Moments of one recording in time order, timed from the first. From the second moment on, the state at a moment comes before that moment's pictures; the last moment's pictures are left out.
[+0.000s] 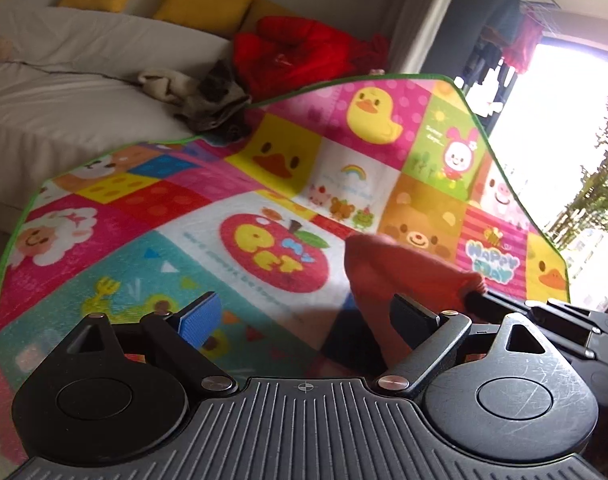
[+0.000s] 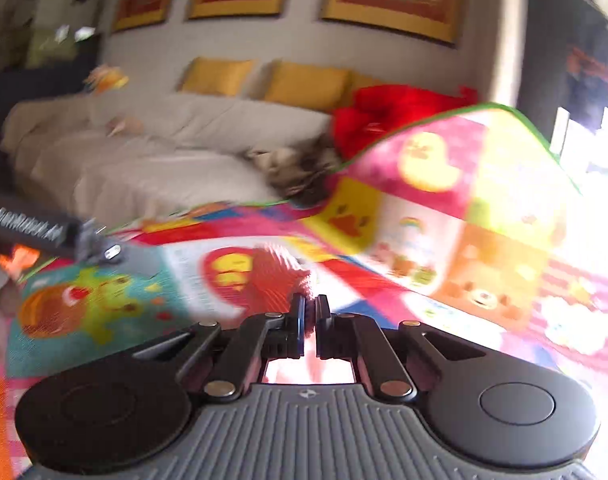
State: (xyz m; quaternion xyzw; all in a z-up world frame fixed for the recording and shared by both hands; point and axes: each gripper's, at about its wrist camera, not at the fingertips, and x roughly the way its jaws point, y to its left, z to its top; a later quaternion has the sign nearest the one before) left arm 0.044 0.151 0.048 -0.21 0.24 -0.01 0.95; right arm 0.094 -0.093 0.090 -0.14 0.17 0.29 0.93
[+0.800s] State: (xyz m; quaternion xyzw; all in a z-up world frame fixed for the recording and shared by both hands) left arm 0.092 -0.014 0.026 -0.03 0.27 -0.25 0.93; right arm 0.165 -0.200 0.074 0.05 0.28 0.31 0.91
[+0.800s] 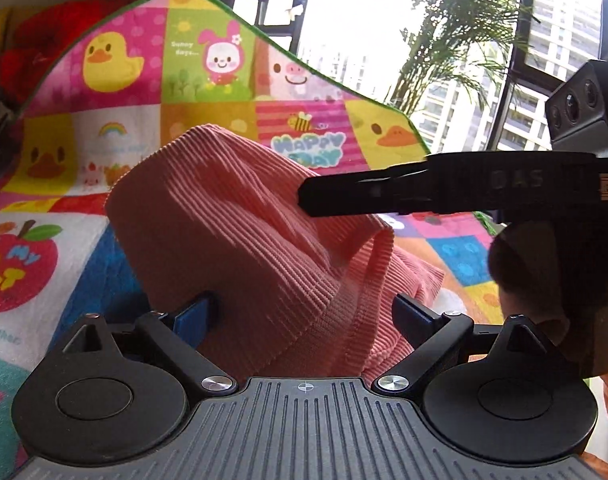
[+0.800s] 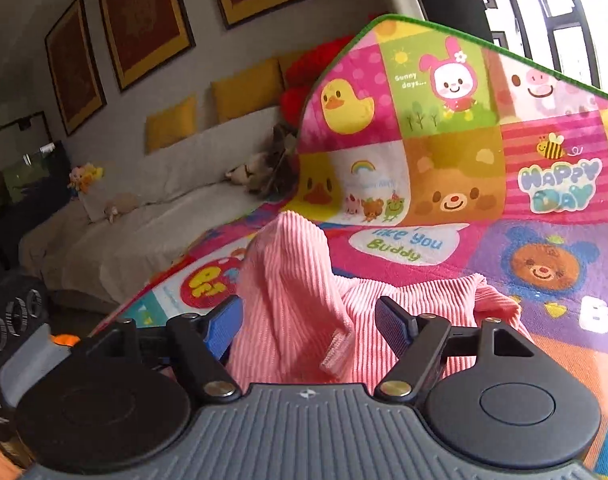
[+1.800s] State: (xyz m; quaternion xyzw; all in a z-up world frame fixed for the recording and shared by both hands) left arm 0.187 -0.045 0.039 -0.06 0.35 -0.16 0.92; right arm 0.207 -0.318 0.017 0.03 0.32 0.12 0.94
